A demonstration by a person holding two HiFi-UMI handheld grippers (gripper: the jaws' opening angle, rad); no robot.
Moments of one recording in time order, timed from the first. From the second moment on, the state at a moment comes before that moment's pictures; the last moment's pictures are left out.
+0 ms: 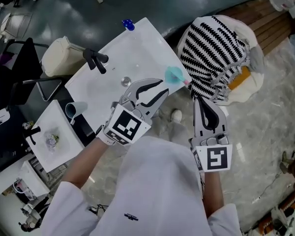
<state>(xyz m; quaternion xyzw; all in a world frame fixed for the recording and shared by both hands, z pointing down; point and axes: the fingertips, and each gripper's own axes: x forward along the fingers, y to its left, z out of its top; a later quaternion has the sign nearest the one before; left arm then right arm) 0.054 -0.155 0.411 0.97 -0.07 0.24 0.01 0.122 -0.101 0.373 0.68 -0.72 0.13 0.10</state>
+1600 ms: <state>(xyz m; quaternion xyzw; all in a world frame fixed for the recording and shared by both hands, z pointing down) 0.116 -0.166 0.537 0.88 0.30 0.35 -0.13 0.144 -0.124 0.442 0.68 -0.70 0.18 0.12</state>
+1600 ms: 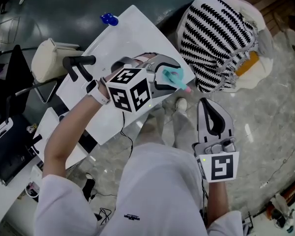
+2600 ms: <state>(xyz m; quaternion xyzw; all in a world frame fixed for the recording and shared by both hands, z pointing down) 0.107 -0.163 0.546 0.90 0.25 0.35 -0.07 0.132 -0.116 0.432 0.68 -0.71 0.17 0.12</state>
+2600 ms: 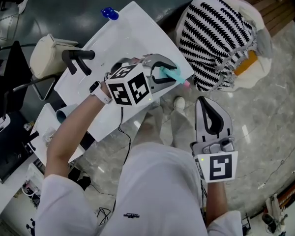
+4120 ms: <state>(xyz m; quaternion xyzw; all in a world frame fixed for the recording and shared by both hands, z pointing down) -0.092 -0.139 0.388 0.89 -0.35 0.26 0.12 0.066 -0.098 0.331 0.61 -0.78 0.05 0.09</state>
